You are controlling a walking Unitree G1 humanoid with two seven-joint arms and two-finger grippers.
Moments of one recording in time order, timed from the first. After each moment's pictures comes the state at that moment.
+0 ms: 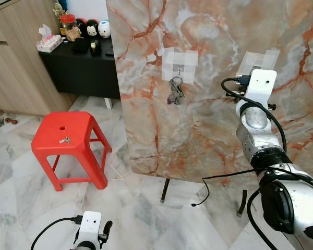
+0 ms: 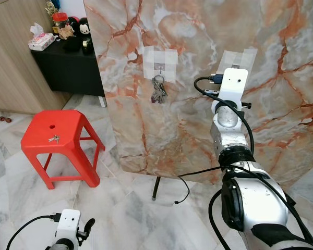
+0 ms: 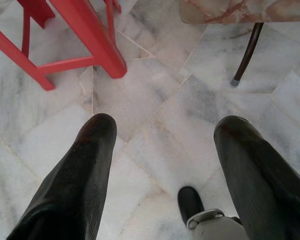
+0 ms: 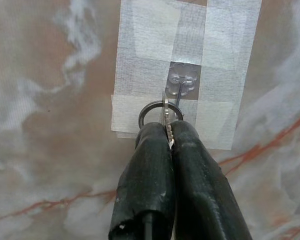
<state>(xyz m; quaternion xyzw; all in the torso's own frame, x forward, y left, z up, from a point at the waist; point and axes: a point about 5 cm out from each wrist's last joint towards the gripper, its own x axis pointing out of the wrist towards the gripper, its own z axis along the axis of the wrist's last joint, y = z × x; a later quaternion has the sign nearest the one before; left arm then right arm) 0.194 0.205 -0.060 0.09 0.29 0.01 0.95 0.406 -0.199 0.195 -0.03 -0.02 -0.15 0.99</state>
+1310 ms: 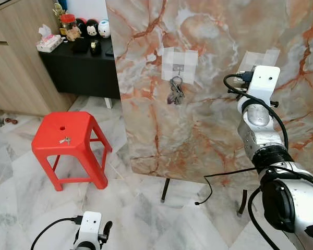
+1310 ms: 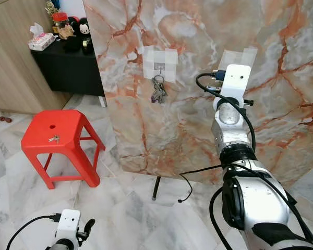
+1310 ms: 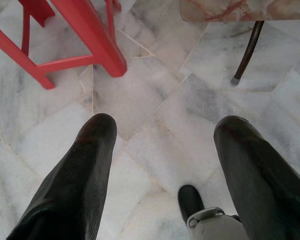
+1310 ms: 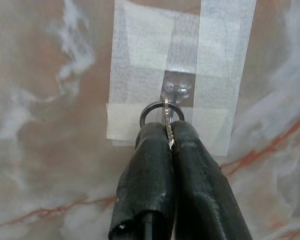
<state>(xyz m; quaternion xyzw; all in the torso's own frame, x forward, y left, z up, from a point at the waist) 0.194 0.205 -0.061 0.09 0.29 0.01 0.95 0.407 -0.201 0.200 -0.03 -0.02 -0.15 0.99</state>
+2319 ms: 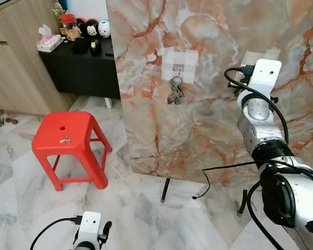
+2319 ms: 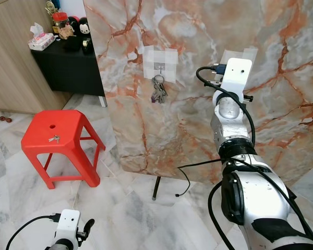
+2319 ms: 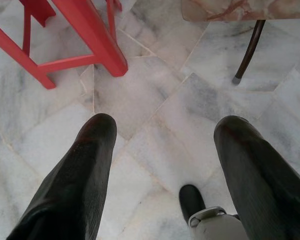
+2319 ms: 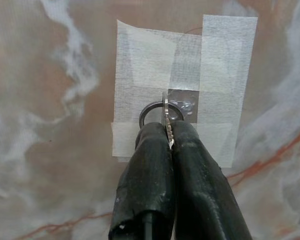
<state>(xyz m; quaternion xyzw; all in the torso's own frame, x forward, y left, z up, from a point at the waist) 0.194 0.206 -0.061 0.09 0.29 0.01 0.95 0.412 -0.198 0.213 -0.01 -0.03 -0.15 0.99</state>
